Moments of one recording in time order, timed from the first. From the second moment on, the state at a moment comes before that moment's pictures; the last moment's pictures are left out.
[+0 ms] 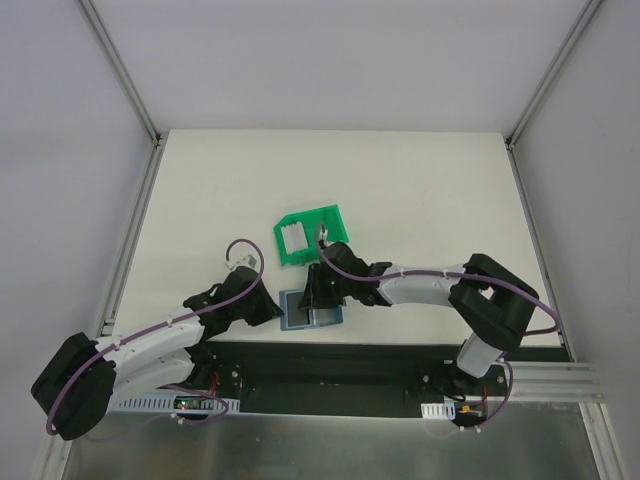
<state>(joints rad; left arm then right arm) -0.71 0.93 0.26 -0.20 0.04 -1.07 1.01 1.67 0.81 0.04 -0.19 0.94</state>
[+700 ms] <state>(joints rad) -0.71 0.88 0.26 -0.20 0.04 -1.07 0.95 1.51 0.99 -0.30 -0.05 0.71</state>
